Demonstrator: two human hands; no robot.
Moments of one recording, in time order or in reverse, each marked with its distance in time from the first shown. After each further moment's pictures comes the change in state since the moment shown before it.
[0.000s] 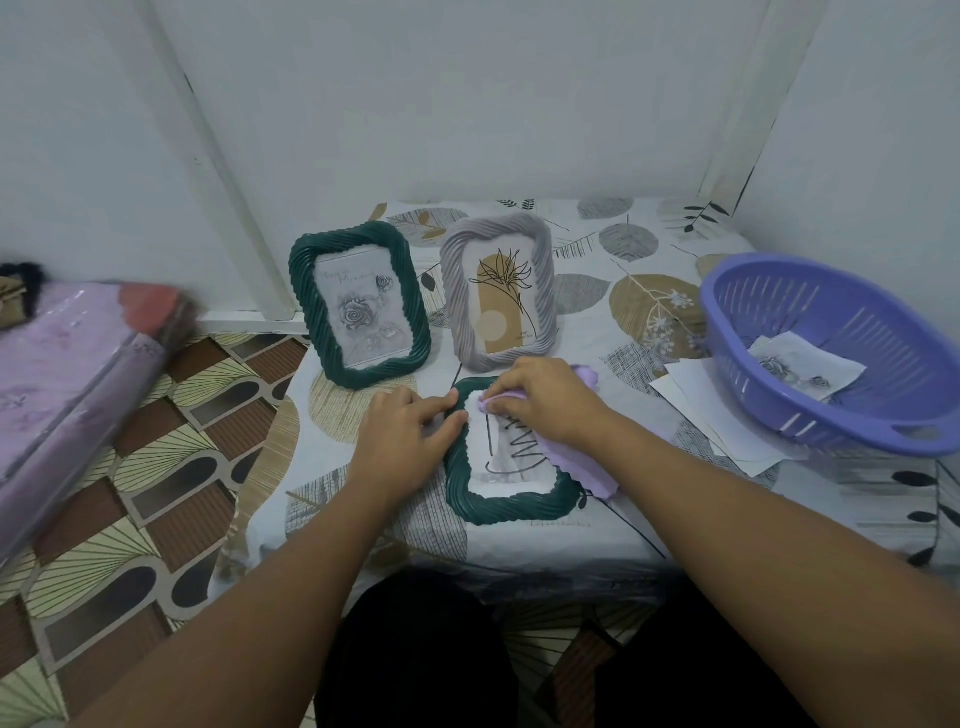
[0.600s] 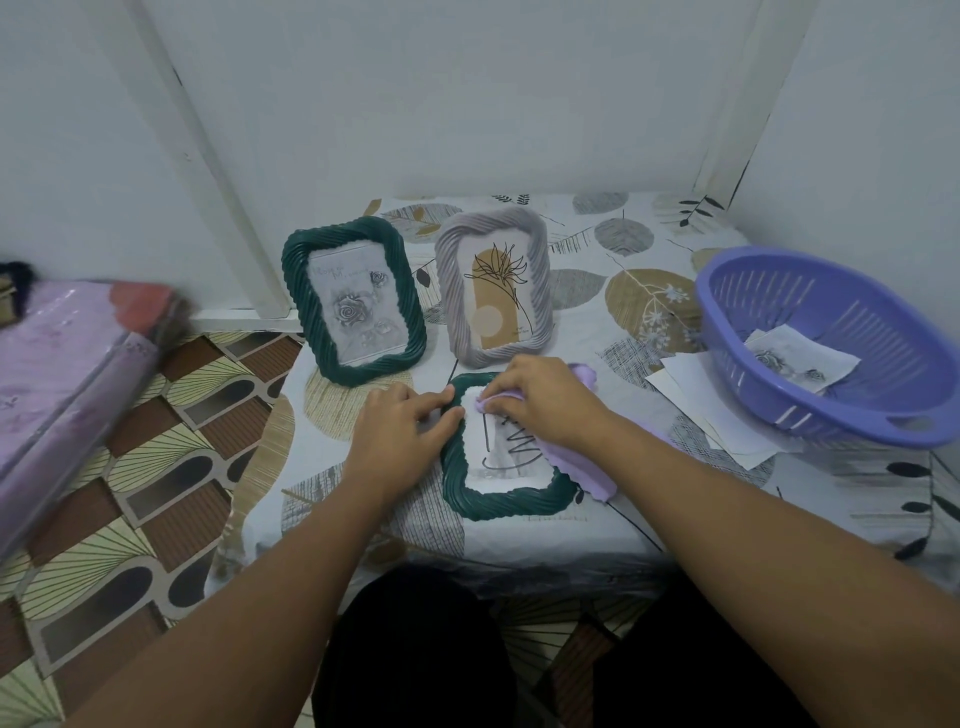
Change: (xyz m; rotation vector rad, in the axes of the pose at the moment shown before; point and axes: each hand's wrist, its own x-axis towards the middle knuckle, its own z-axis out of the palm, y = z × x) left_hand 0.000 0.000 -0.001 -0.019 -0.007 -0.006; right_hand -0.009 -0.008 -0.004 -0.048 -0.005 -0.025
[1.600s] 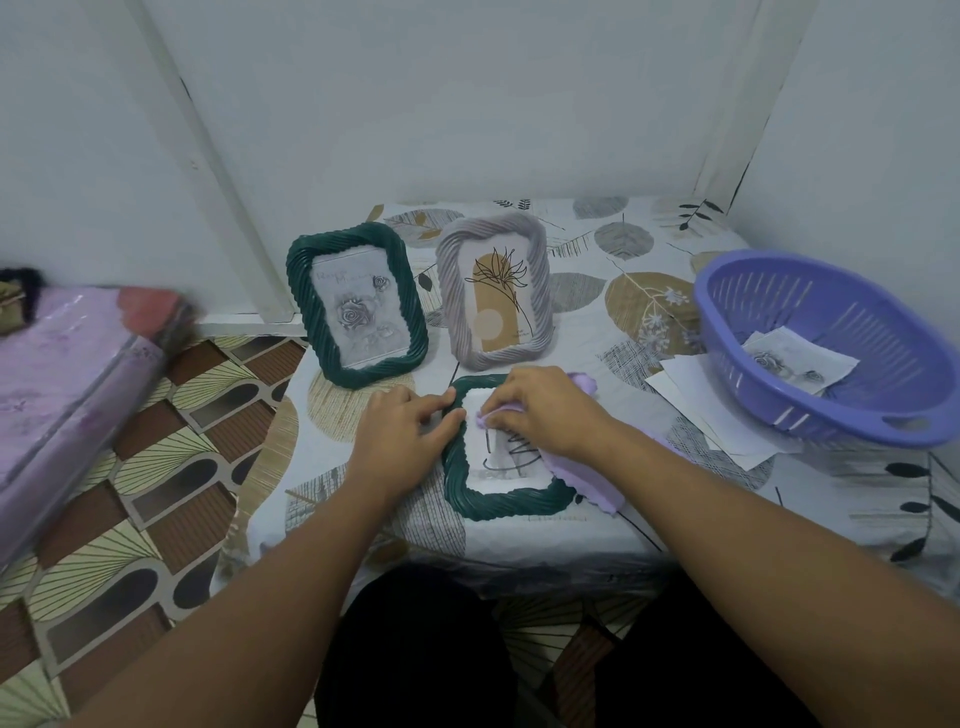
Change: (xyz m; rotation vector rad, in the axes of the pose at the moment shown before) left_hand 0.001 -0.001 0.000 0.020 -0.001 0.006; right_hand -0.013 -0.008 -0.005 -0.058 -0.036 -0.024
